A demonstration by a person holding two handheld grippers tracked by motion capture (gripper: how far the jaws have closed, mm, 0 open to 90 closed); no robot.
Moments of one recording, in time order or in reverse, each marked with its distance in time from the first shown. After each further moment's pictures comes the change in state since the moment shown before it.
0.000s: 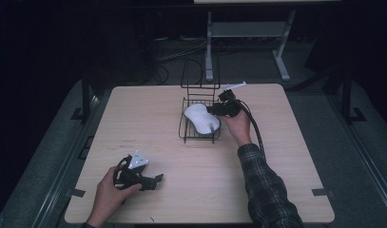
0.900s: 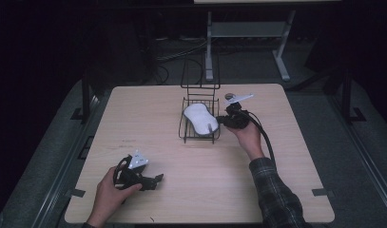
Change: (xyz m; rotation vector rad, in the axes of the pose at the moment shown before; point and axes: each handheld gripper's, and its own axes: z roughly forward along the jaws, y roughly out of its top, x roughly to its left) left arm 0.000 0.000 0.000 0.003 0.002 0.004; right arm 0.011 -0.037 -0.029 0.047 -0.002 -0.109
